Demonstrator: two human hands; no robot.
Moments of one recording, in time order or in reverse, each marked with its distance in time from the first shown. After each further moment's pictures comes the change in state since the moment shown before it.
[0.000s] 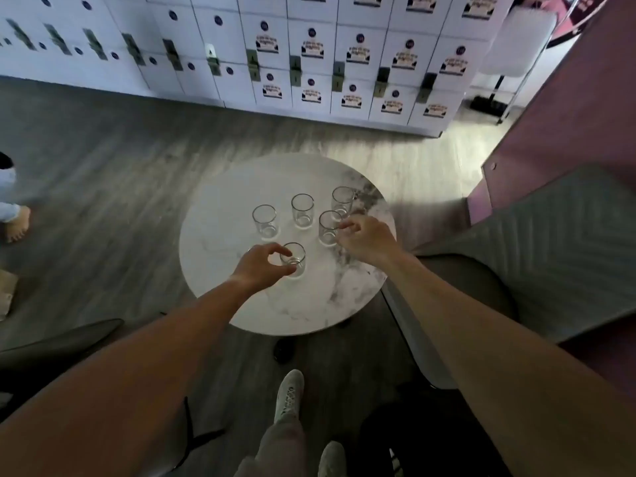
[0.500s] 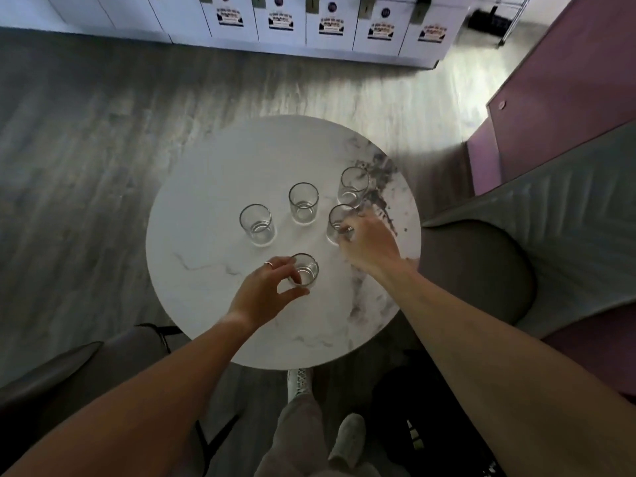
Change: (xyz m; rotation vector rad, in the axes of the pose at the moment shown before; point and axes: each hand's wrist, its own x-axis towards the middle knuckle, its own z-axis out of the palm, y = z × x) left_hand 0.082 -0.072 0.024 0.170 -0.083 0.406; right_hand 0.103 0.027 0.076 -0.216 0.063 0.068
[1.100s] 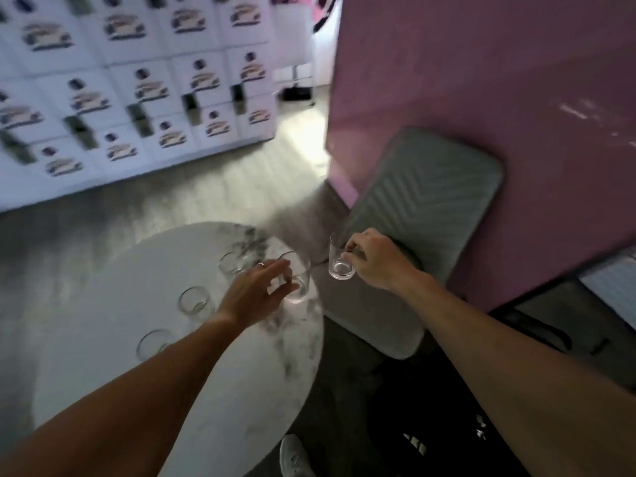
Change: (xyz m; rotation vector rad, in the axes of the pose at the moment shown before) left_hand 0.117 0.183 -0.019 0.087 -0.157 0.630; right_hand -0.114 0.105 -0.161 0.114 0.313 0.267
